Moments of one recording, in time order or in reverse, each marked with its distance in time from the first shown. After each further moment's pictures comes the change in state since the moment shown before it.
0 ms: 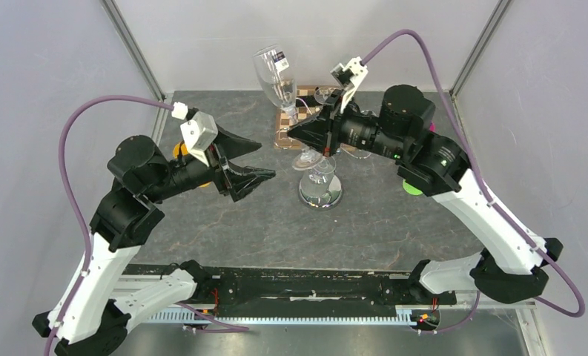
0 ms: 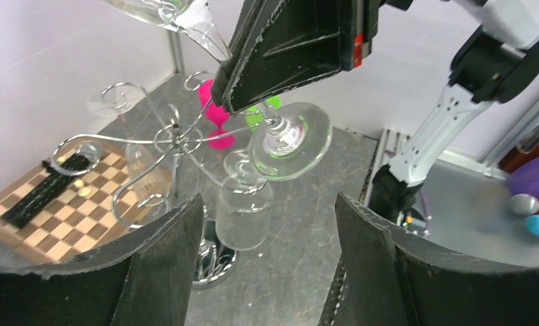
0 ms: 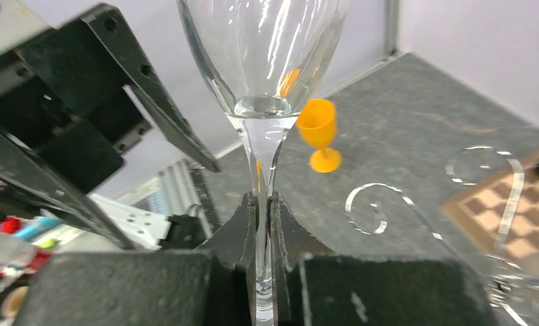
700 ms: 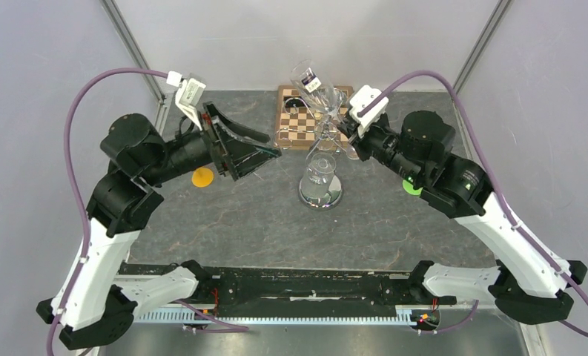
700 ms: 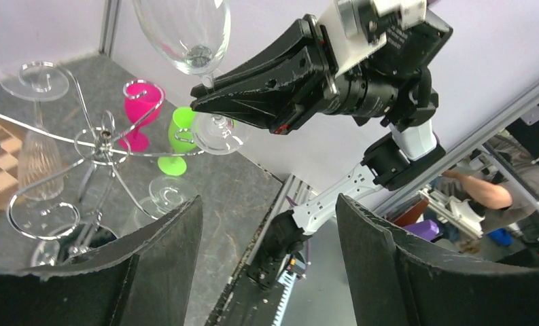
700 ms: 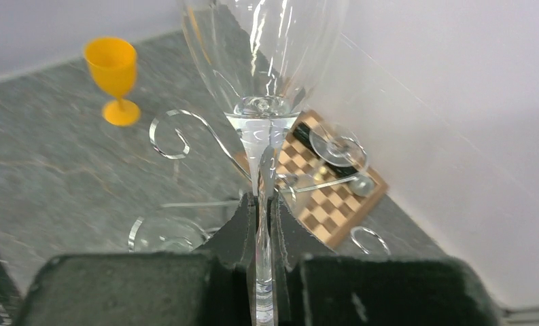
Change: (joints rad) left arm 0.000 0.132 0.213 -0.013 0.008 -0.498; right arm 0.000 -0.188 -0.165 -0.106 0.425 -0.601
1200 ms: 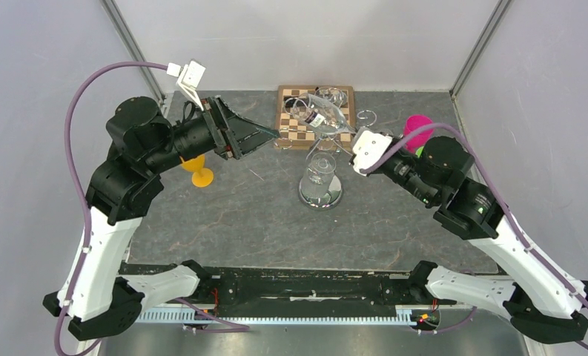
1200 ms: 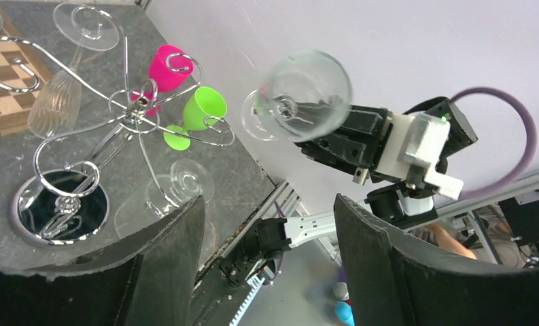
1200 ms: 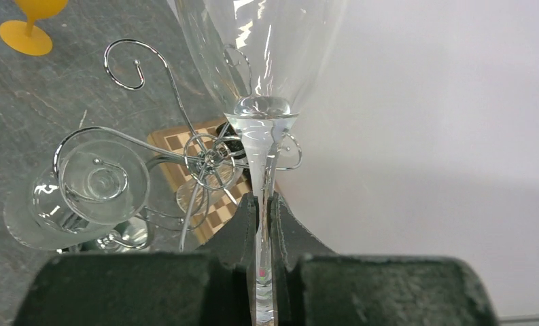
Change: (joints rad) left arm 0.035 0.092 0.135 -0.163 -0.101 -0.149; right arm 0.000 -0.180 -0.239 0.103 -0.016 -0.418
